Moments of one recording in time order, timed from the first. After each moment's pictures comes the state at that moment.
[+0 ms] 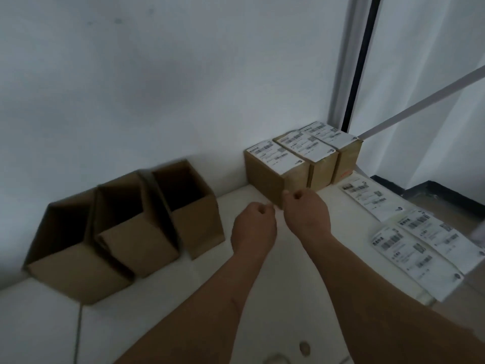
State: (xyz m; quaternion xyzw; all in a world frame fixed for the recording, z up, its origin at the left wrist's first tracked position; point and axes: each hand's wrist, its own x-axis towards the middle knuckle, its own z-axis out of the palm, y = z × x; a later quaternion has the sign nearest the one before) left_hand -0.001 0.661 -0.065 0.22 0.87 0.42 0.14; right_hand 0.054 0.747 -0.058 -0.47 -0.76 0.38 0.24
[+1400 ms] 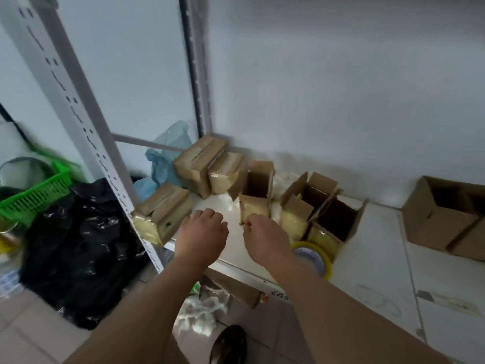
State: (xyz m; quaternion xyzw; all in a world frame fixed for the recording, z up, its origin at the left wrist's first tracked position) left_hand 0.043 -0.132 0.001 -0.01 0.98 0.02 -0.19; right_hand 0.023 0.023 0.008 0.13 -0.97 0.21 0.04
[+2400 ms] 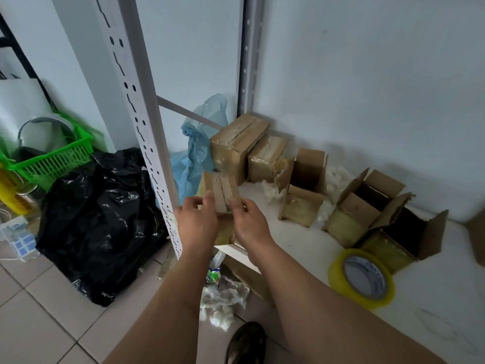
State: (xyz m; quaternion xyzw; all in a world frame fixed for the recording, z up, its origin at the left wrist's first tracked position) left_hand 0.030 -0.205 -0.022 -0.37 0.72 0.56 -0.18; right_hand 0.004 -0.111 -0.021 0.01 -0.81 0.58 -0.13
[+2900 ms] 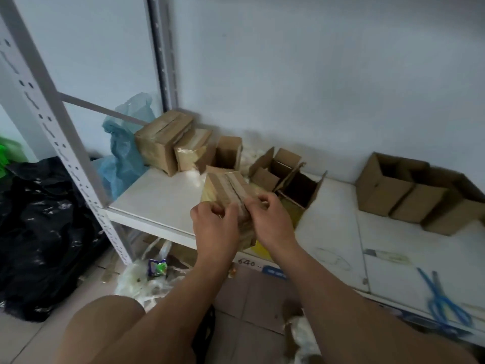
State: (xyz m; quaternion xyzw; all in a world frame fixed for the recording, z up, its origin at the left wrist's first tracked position) left_hand 0.102 -0.017 0.010 -0.21 0.75 0.62 -0.13; right_hand 0.079 0.087 0.023 -0.07 -0.86 0.50 0.01
